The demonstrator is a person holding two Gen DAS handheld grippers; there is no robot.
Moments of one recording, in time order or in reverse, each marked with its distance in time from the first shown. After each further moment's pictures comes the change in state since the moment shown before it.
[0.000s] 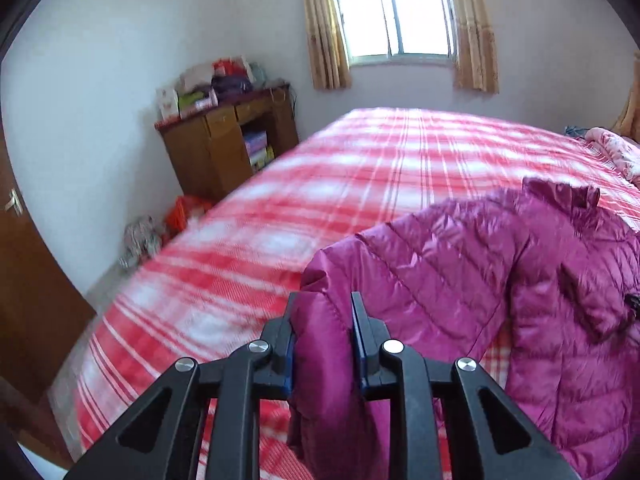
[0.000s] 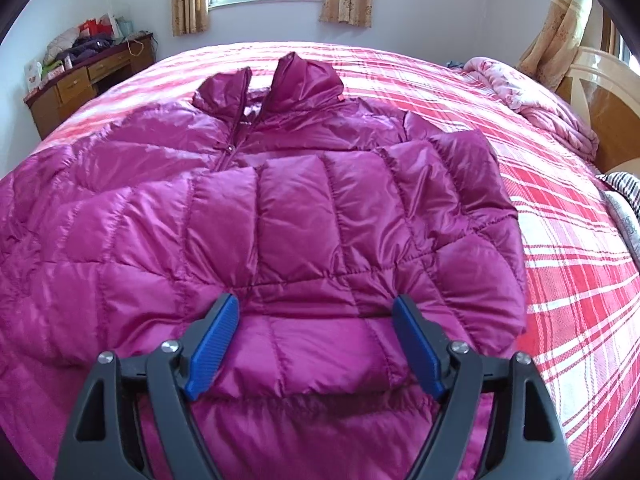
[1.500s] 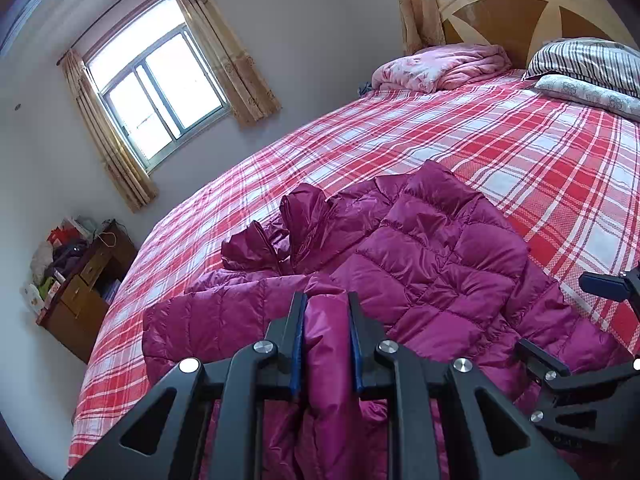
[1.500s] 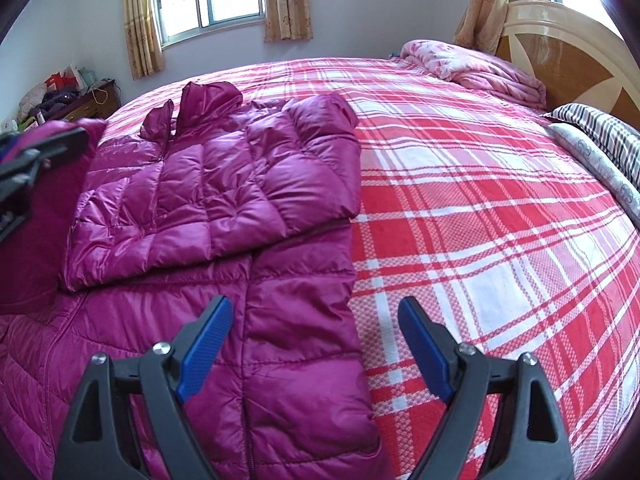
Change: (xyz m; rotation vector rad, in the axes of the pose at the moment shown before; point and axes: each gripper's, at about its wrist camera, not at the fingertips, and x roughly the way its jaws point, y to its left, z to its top) left arm -0.055 -0.396 0.001 0.599 -0.176 -0.393; right arm -0.042 -0.082 -0.071 0.173 -0.065 -0.056
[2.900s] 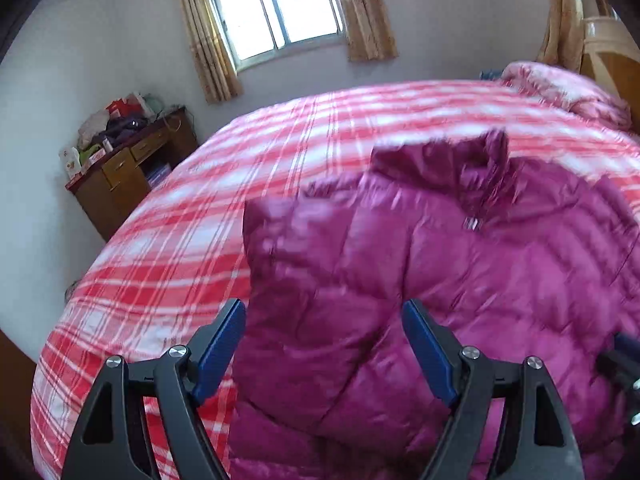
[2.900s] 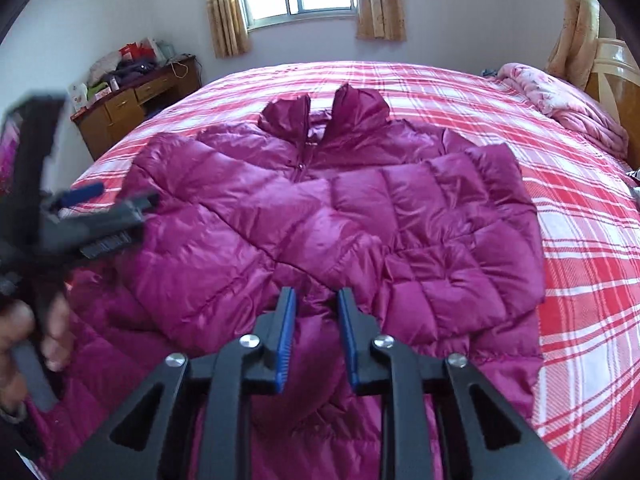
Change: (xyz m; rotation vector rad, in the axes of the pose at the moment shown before) left arm 0.054 0.157 -0.065 -0.382 0.160 0.154; right arm 0.024 0.106 0.034 -0.153 0.025 0.244
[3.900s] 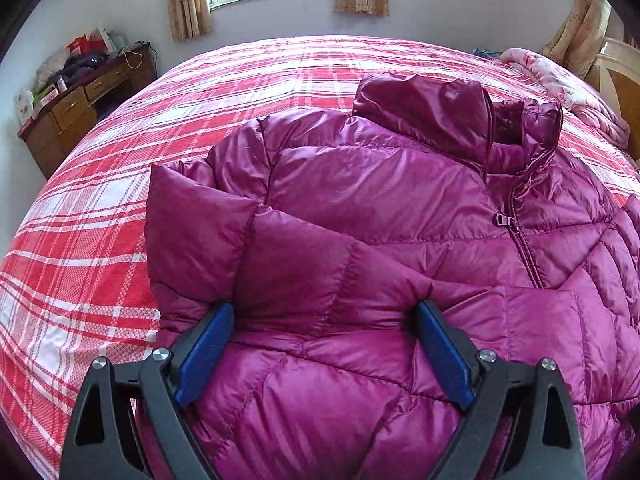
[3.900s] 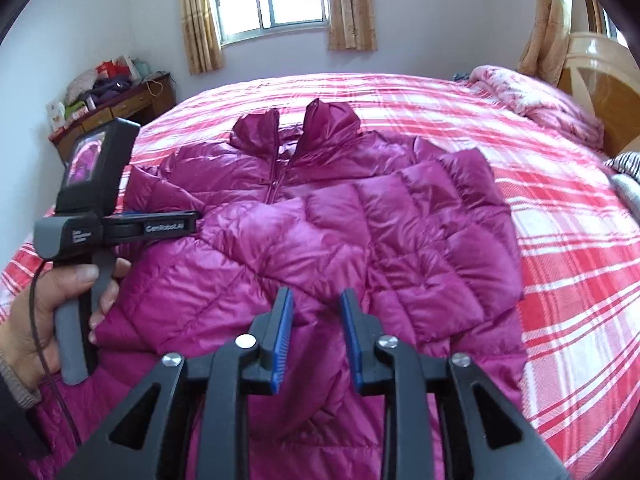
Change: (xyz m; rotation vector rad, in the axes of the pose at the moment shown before) left arm 0.112 -0.002 0.004 -0.097 0.218 -0.167; right arm -0.007 0.006 0.013 0.008 -0.025 -0.128
